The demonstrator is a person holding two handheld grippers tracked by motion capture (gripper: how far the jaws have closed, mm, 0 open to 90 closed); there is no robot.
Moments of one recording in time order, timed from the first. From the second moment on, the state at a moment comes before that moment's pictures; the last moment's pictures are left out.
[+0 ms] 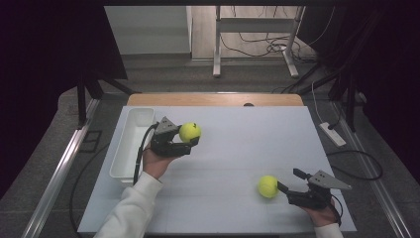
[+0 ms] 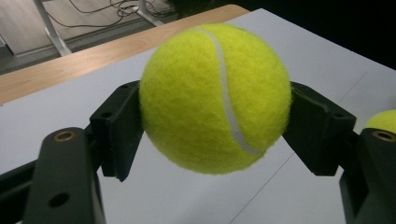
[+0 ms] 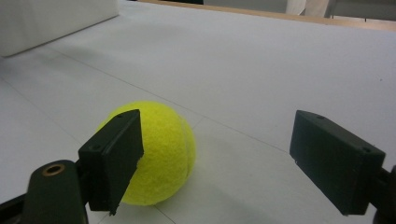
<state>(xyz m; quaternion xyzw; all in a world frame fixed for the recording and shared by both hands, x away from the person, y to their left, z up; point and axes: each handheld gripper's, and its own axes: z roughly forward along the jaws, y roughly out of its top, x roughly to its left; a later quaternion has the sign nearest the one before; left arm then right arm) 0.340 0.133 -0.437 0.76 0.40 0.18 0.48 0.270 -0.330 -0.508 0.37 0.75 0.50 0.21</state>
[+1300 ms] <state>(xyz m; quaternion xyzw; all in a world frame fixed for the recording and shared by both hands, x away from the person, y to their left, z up) 0.336 0.179 -0.428 0.74 0.44 0.21 0.47 0.271 -0.328 -0.507 0.36 0.76 0.50 0.21</state>
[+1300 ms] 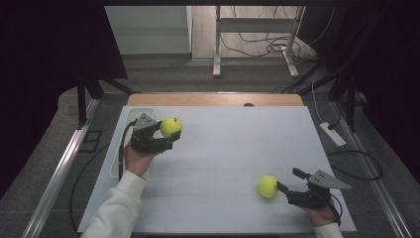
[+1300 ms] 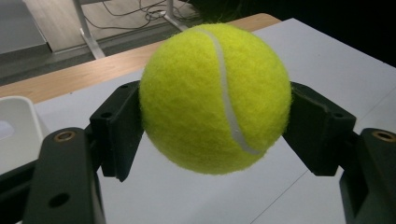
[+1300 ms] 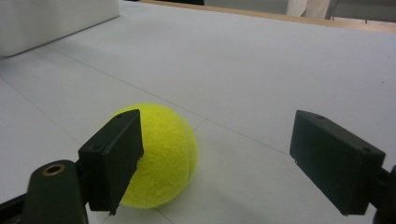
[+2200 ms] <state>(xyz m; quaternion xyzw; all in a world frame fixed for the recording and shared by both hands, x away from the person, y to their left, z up) 0.338 0.214 -0.422 0.72 0.47 0.22 0.47 0.270 -0.328 -0.507 0.36 0.76 0.50 0.21</state>
